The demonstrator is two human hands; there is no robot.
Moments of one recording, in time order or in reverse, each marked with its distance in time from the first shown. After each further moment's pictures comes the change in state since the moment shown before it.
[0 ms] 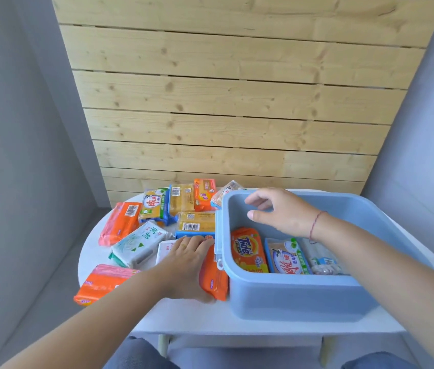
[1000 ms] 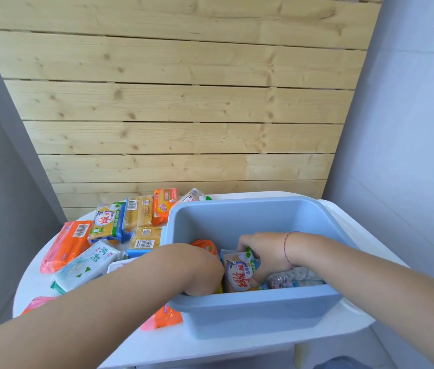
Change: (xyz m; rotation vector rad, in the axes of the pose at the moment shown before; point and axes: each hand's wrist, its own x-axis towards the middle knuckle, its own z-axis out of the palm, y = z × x) left_hand 0.046 0.119 -0.078 0.387 -0.516 0.150; right_hand -0.021 0.065 -0.011 -0.465 -0.508 0.129
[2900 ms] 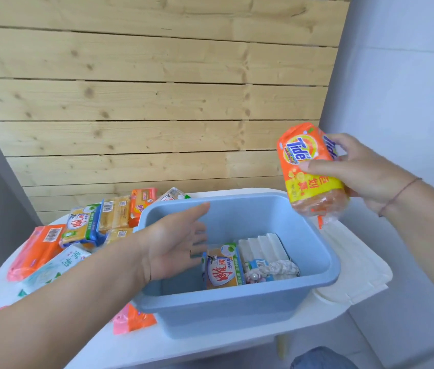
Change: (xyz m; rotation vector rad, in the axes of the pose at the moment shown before) left_hand -0.022 0.009 -0.033 -2.130 0.148 -0.034; right_hand -0.118 0.078 -0.065 1.182 0.866 0.076
